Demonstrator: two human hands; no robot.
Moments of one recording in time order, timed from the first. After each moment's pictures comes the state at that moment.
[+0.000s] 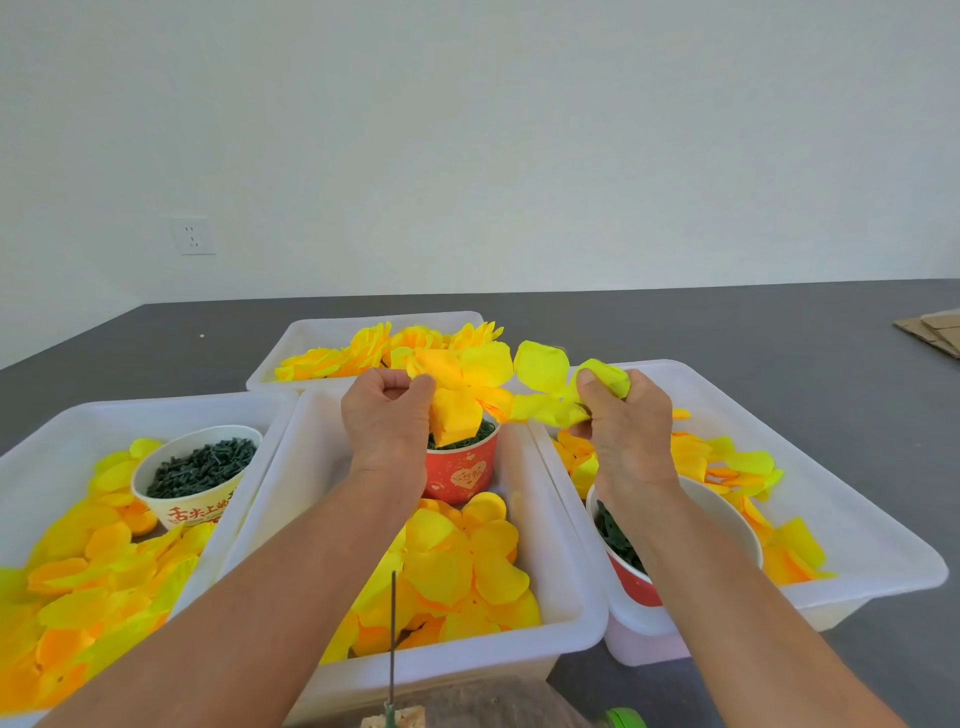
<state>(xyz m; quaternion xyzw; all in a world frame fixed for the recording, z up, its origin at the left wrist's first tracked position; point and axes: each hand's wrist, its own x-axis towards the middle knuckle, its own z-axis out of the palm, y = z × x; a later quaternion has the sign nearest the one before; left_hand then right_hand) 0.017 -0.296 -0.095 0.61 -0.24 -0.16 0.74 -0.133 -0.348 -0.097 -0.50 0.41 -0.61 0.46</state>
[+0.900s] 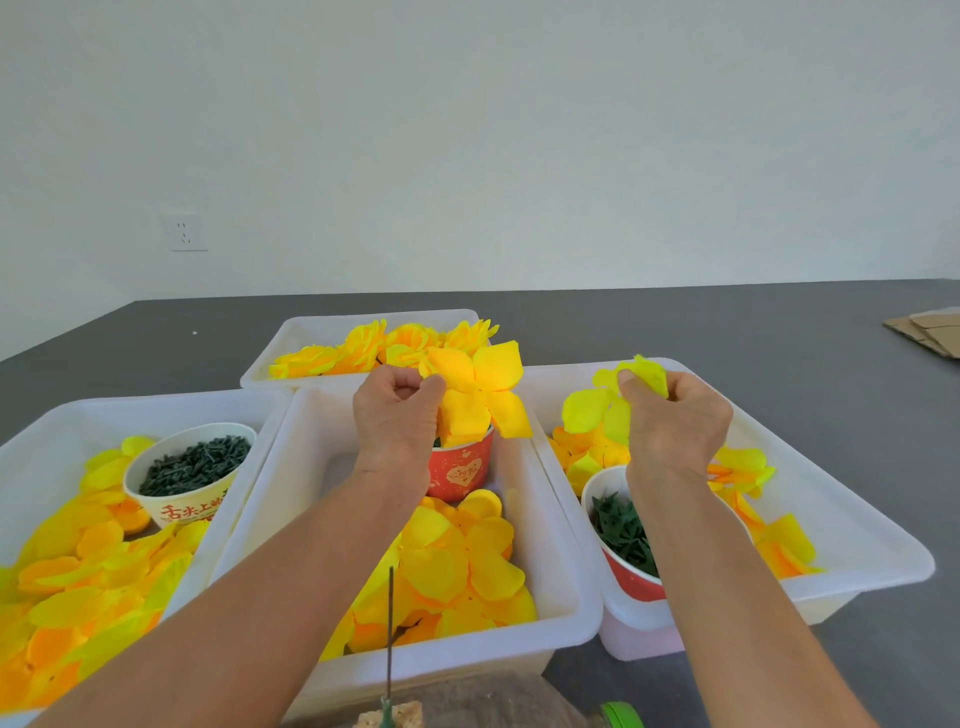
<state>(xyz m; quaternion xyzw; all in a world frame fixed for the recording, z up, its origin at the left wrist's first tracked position) 0.008 -0.292 -0.094 0.61 -0.29 -0.19 0.72 -0.155 -0.366 -0.100 -0.44 0.55 -0.65 0.30</state>
